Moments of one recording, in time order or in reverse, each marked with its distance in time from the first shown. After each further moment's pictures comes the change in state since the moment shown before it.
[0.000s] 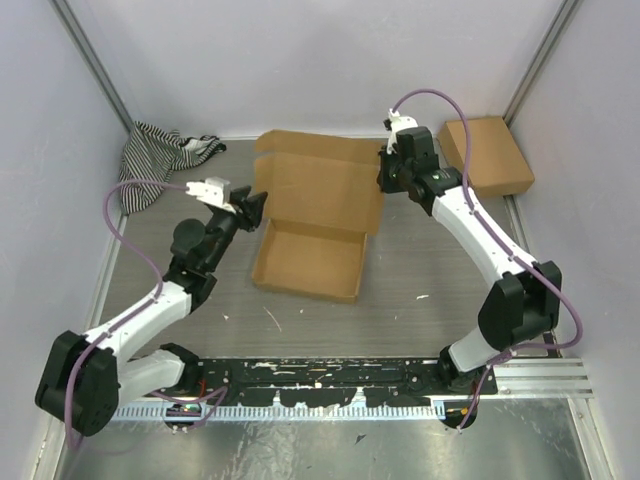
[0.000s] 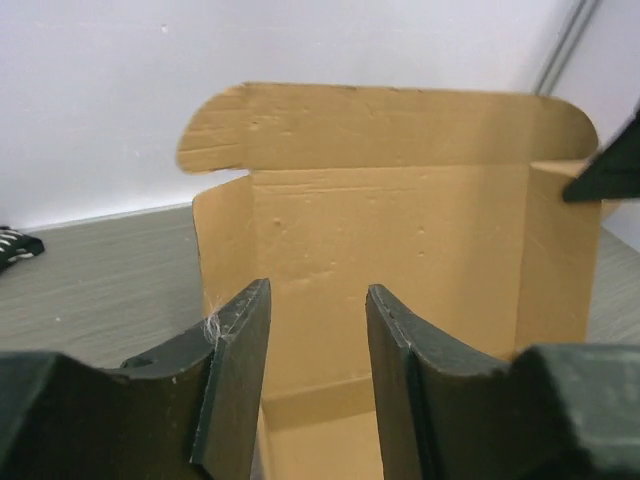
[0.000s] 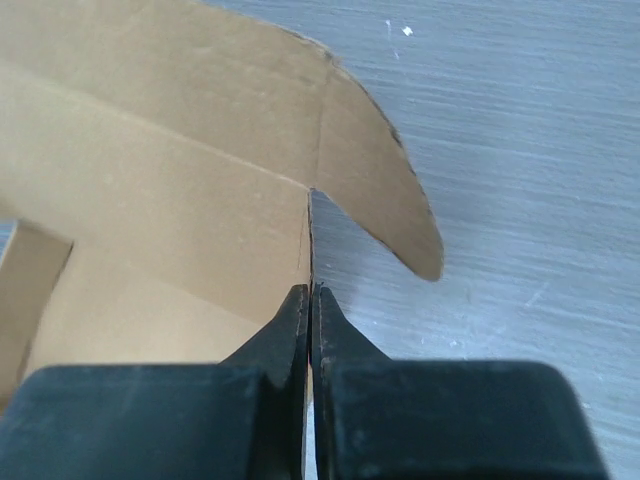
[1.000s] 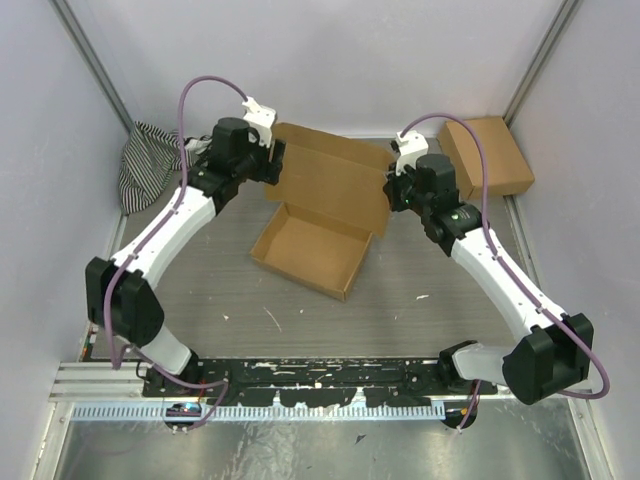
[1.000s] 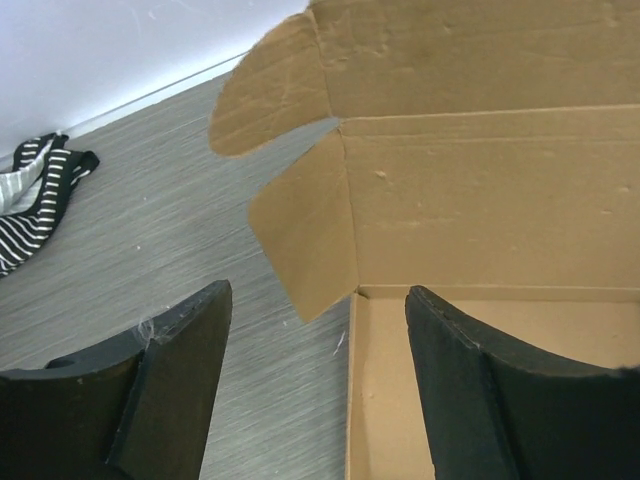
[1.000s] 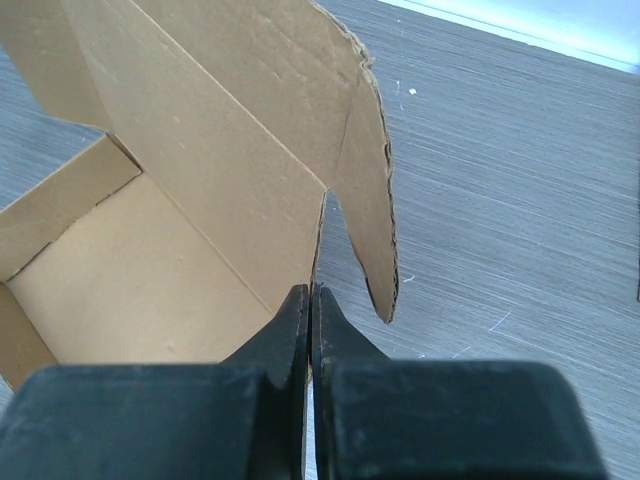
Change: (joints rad) left arm 0.020 0.464 0.953 -1.099 -0.059 0.200; right arm 0.021 -0.323 -0.328 0.212 -0.036 -0.156
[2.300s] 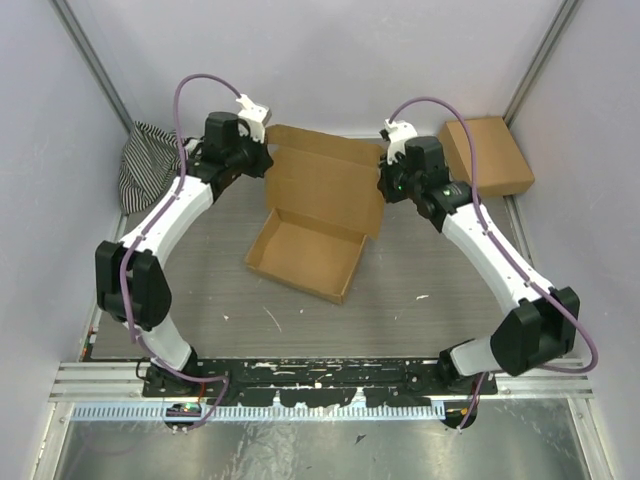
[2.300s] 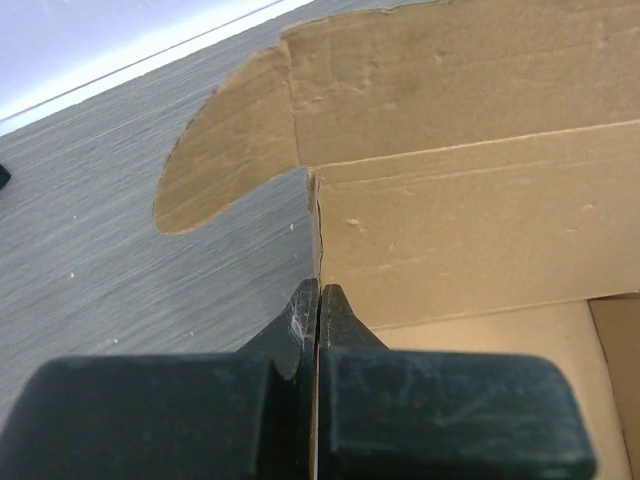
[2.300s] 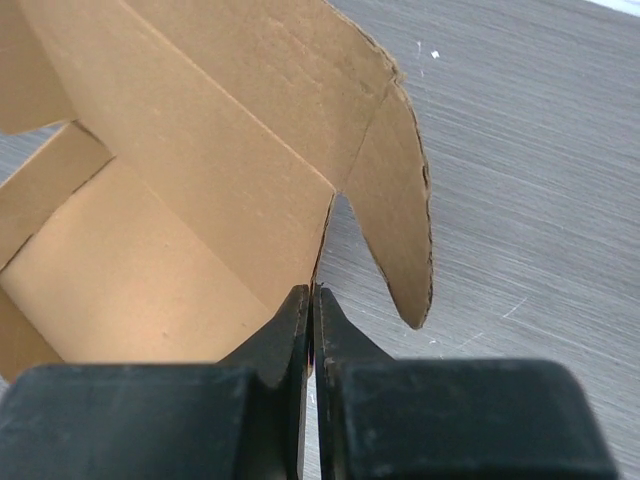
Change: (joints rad) left arm 0.108 0.156 0.106 -0.010 0.268 -0.017; right arm 0.003 0.129 0.170 -0.156 -0.040 0.003
